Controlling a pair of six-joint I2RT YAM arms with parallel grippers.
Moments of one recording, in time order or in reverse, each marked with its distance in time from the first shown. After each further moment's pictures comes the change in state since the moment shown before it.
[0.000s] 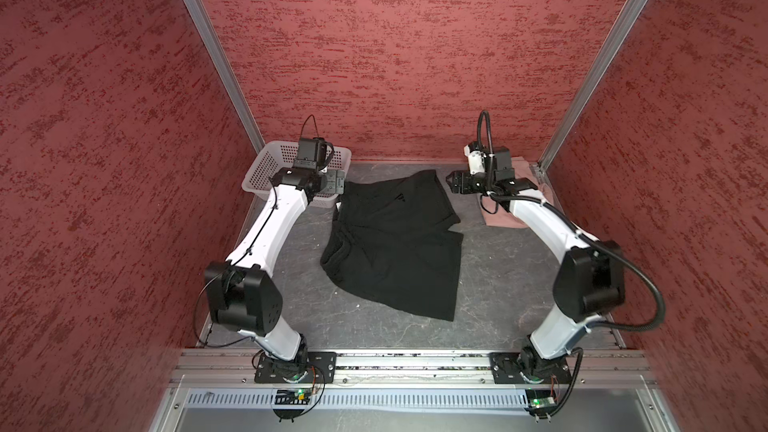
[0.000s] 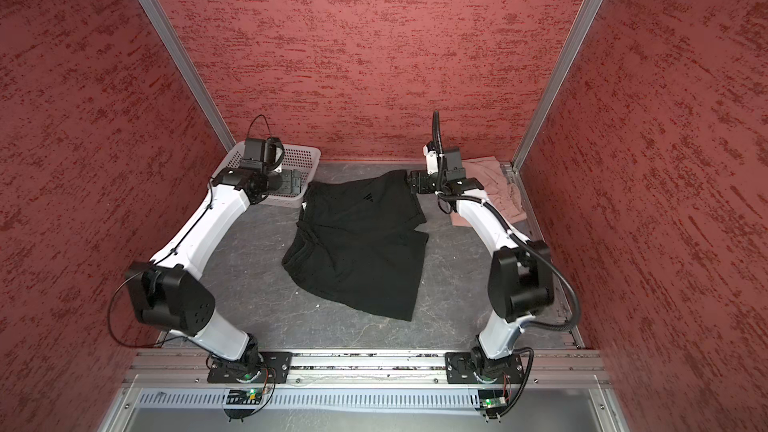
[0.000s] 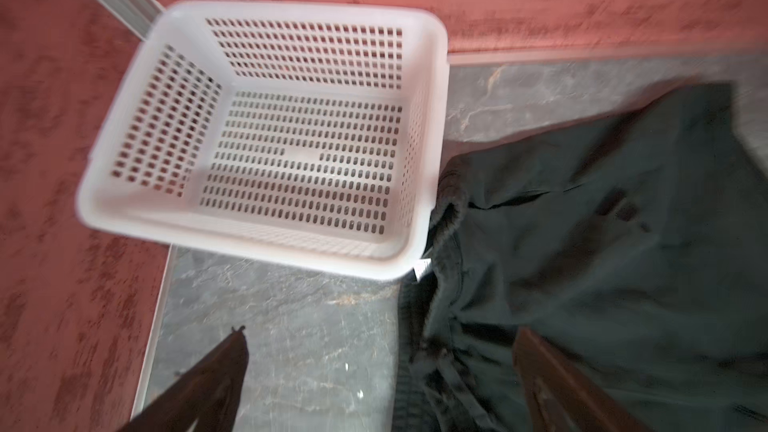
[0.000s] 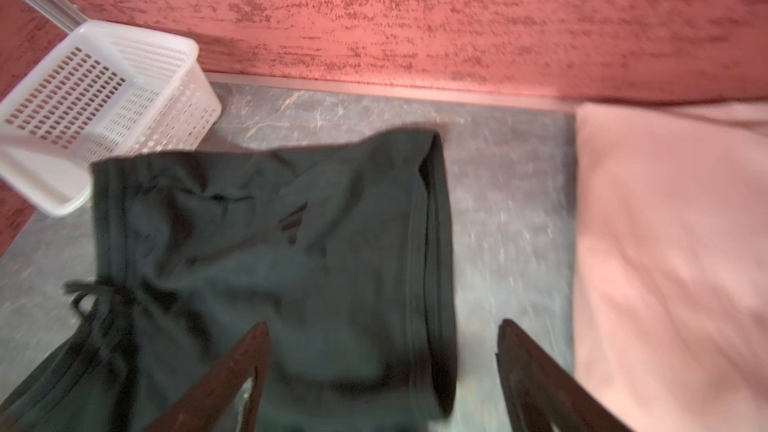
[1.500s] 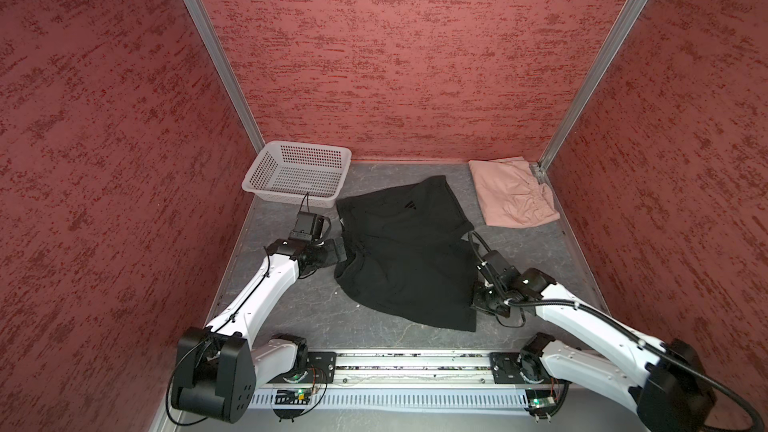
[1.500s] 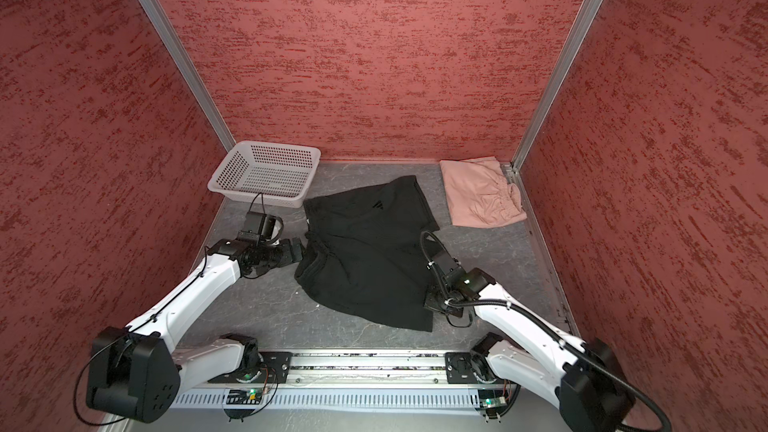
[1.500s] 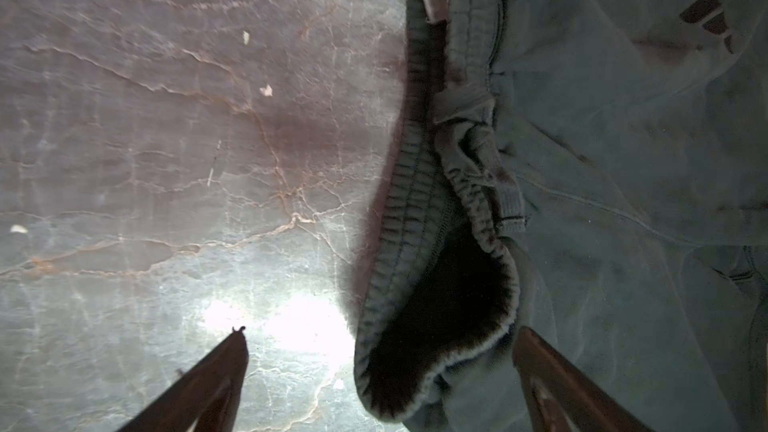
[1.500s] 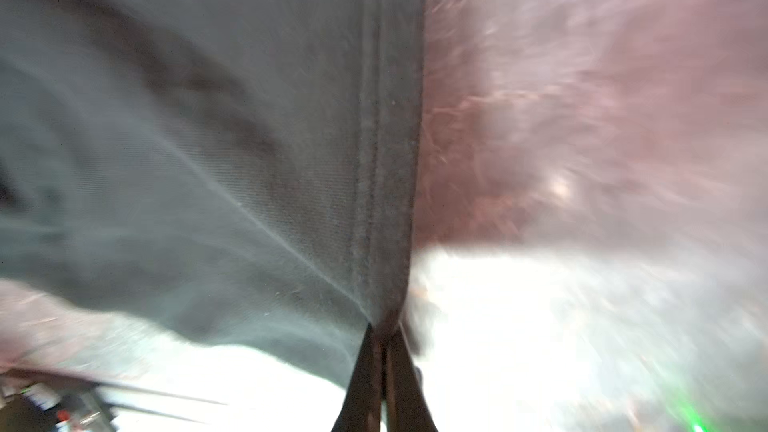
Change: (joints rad) left arm -0.014 -0.366 -0.748 0.076 0.275 -0.394; right arm 0.384 -0.669 -0.745 -0.531 0.112 0.770
